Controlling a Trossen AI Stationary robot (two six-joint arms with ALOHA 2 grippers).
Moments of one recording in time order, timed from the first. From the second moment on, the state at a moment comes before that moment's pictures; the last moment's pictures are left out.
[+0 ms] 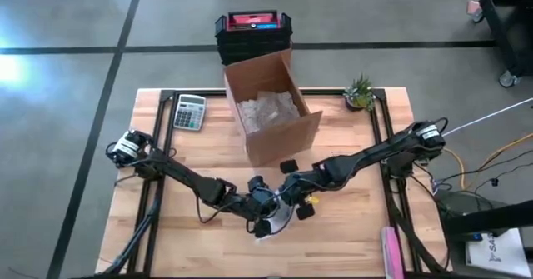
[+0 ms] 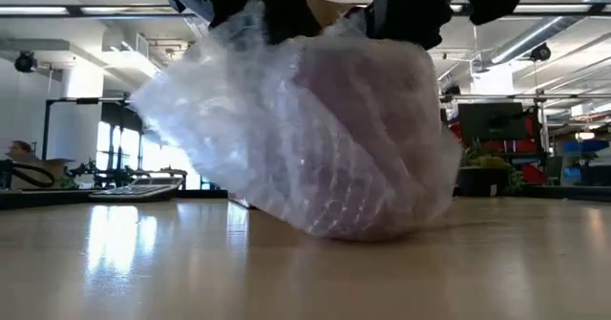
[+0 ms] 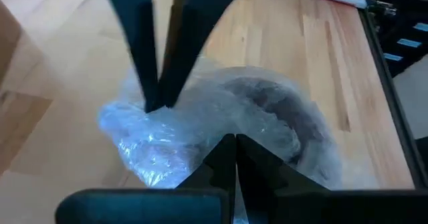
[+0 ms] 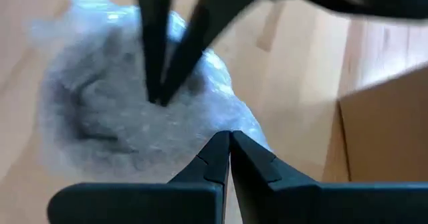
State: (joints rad) left arm -0.41 1.80 1.14 0.00 -0.36 -0.50; right arm 0.30 1.77 1.20 -0.39 0.06 -0.16
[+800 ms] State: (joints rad) left arm -0.41 1.80 1.15 0.00 -0.38 -0.49; right arm 0.33 1.86 1.18 -0.35 -0.01 -0.12
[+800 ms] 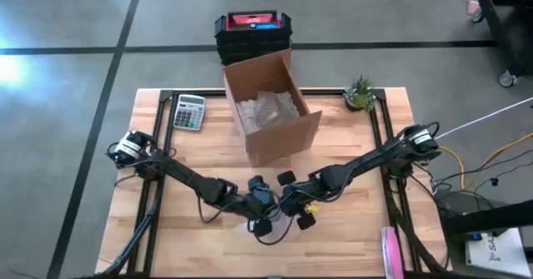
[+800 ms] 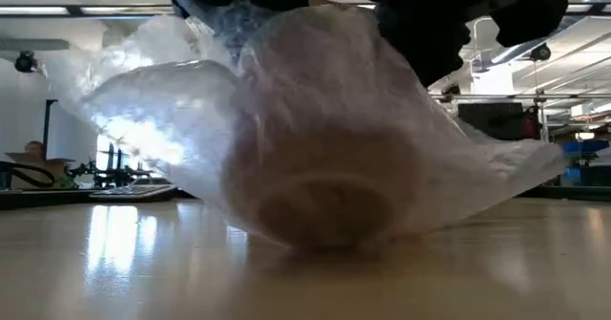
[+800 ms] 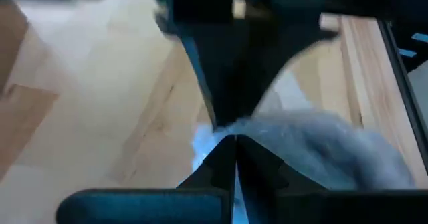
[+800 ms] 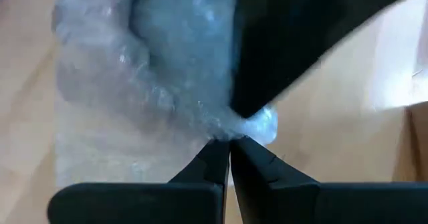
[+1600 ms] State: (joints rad) left arm -0.43 1.79 1.49 -0.69 -0.35 -0.47; right arm 0.33 1.87 1.19 -0.40 0.05 -0.13
